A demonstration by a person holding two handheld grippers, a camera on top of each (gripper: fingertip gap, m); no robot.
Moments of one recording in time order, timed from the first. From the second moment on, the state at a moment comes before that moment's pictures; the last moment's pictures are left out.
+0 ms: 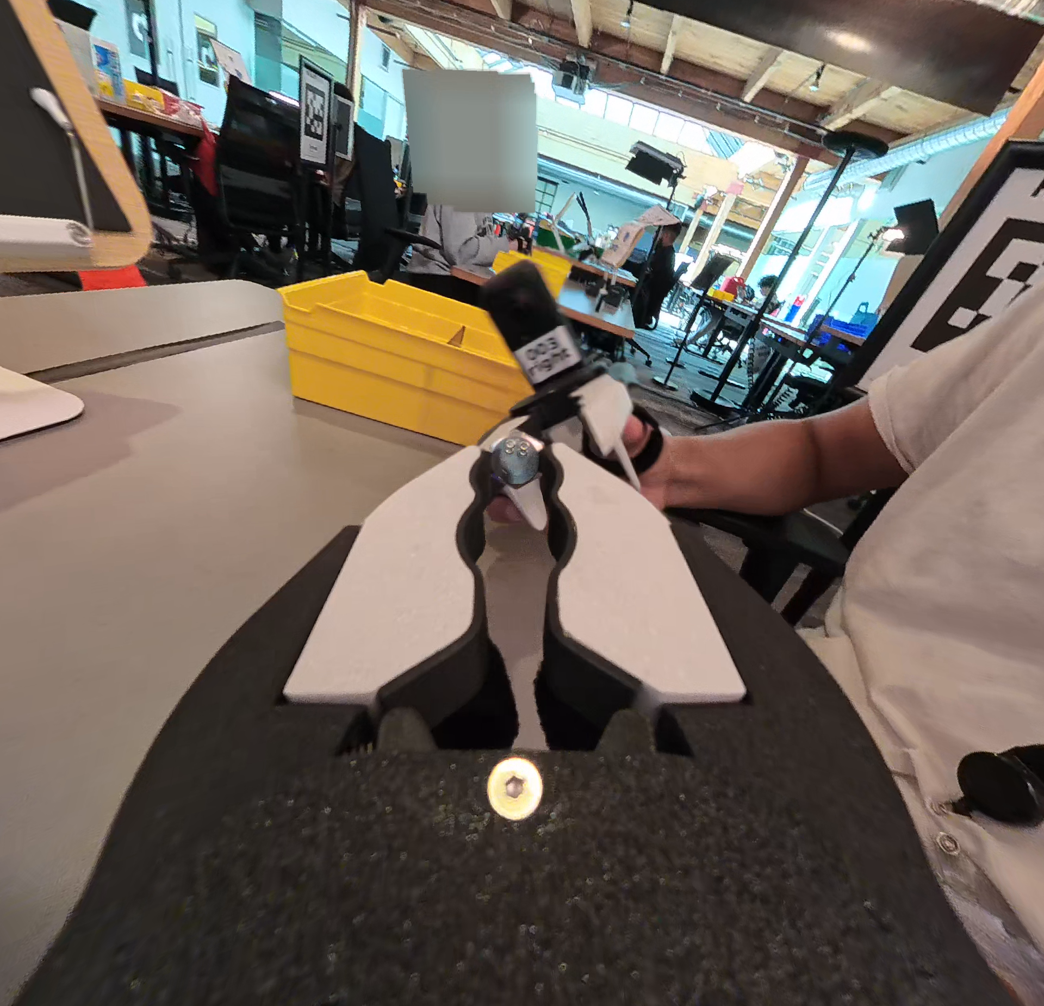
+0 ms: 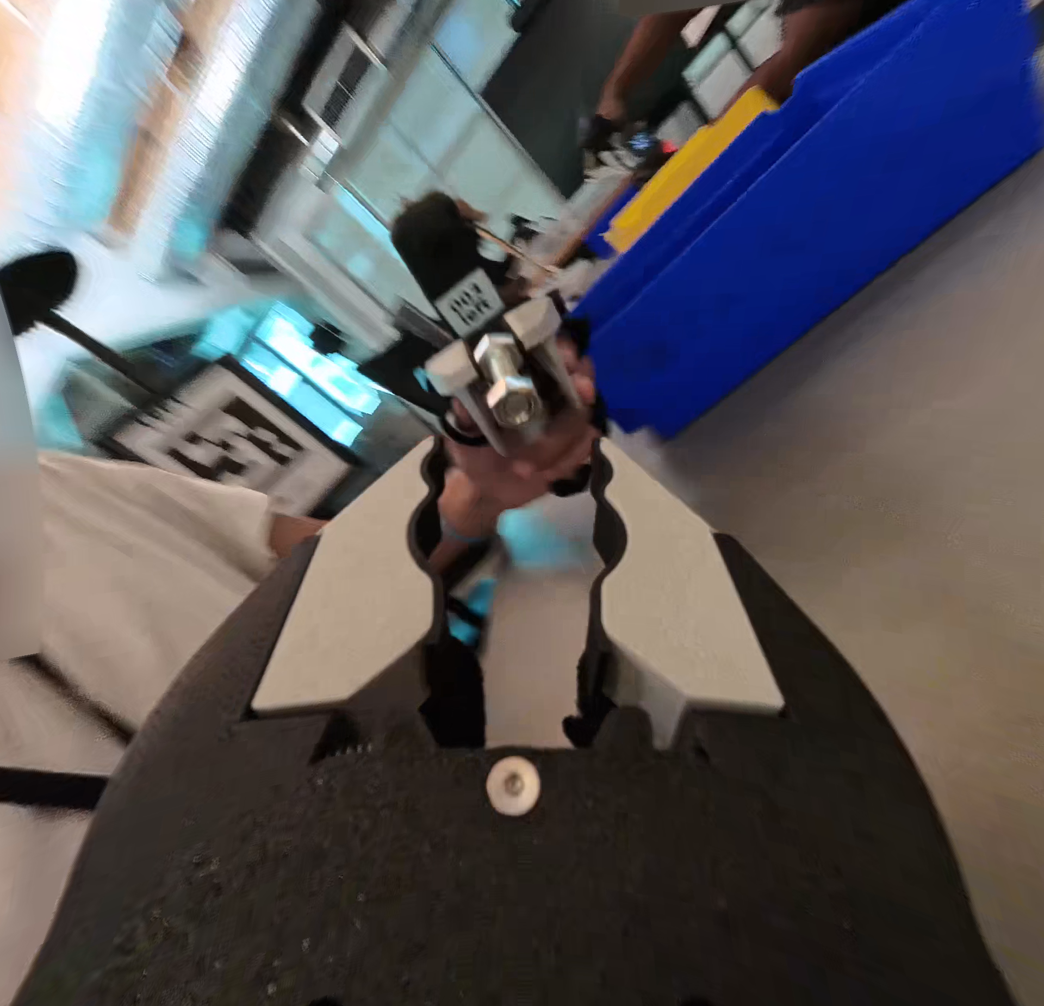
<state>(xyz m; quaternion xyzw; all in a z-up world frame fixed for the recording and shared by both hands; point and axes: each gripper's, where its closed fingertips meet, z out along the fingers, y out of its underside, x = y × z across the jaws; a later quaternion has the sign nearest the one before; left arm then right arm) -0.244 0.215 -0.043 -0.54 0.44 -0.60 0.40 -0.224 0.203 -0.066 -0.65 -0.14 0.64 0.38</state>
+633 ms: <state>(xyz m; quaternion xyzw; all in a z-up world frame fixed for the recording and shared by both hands) -0.237 0.200 -0.048 -0.52 0.47 -0.60 0.38 -0.229 0.197 -0.059 -0.61 -0.09 0.73 0.31</state>
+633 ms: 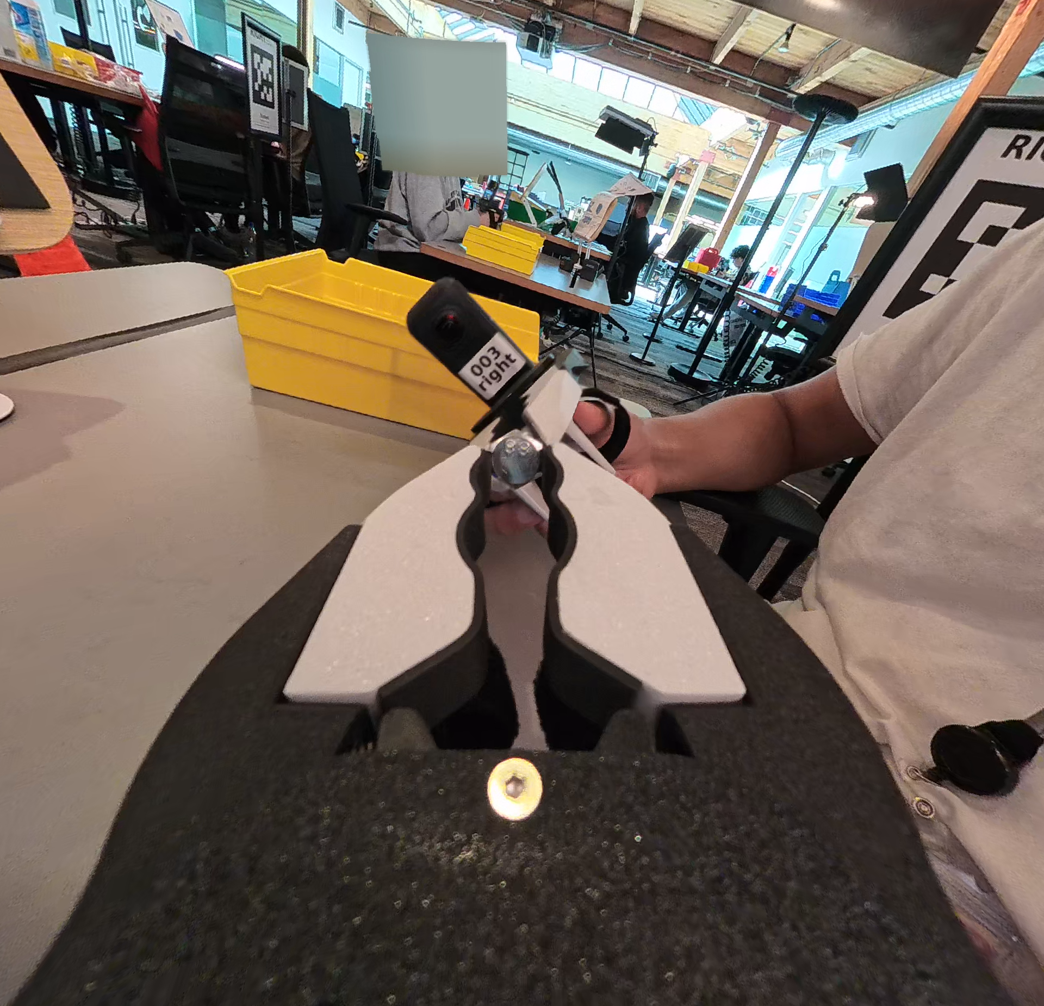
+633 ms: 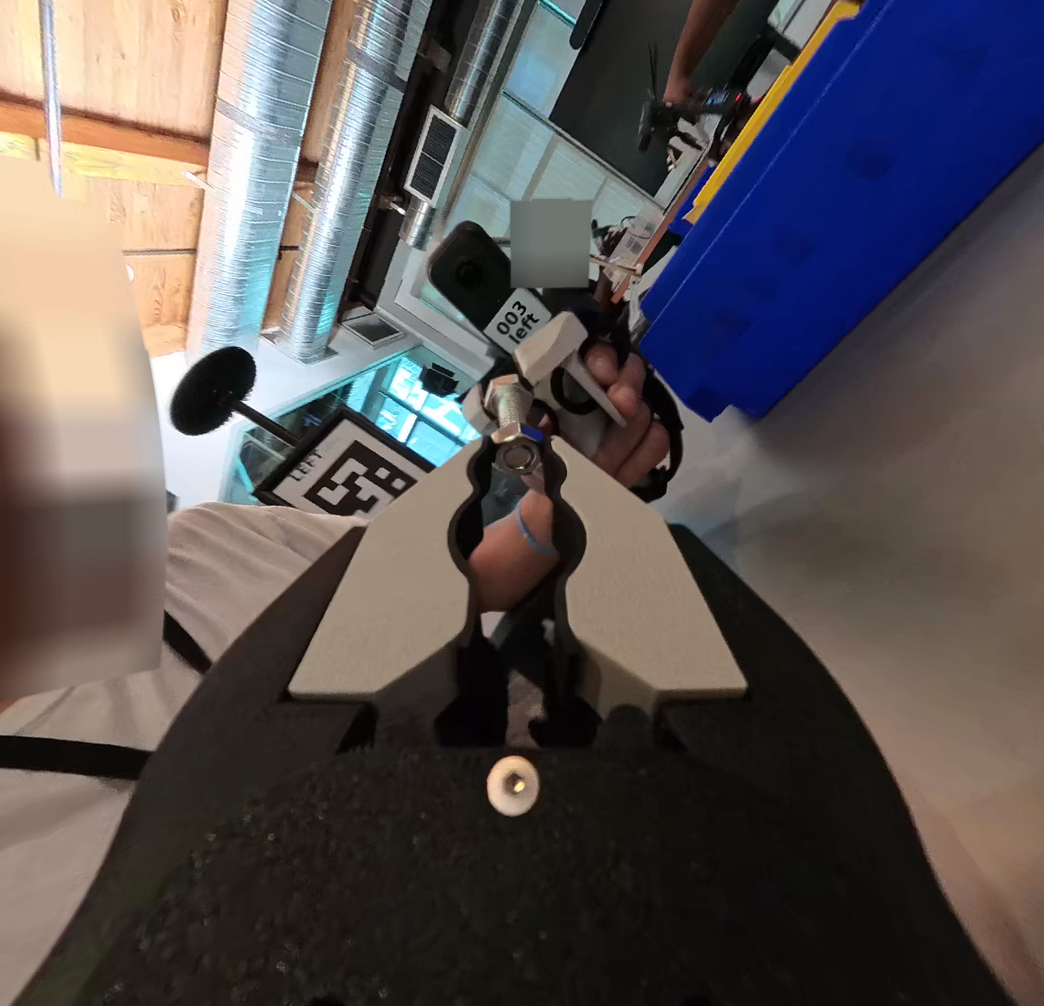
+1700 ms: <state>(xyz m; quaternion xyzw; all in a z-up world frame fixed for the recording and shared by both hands) -0.249 0.220 -0.041 -0.54 0.40 -0.64 0.37 -0.224 0.206 -0.076 -0.69 -0.23 0.50 0.46</state>
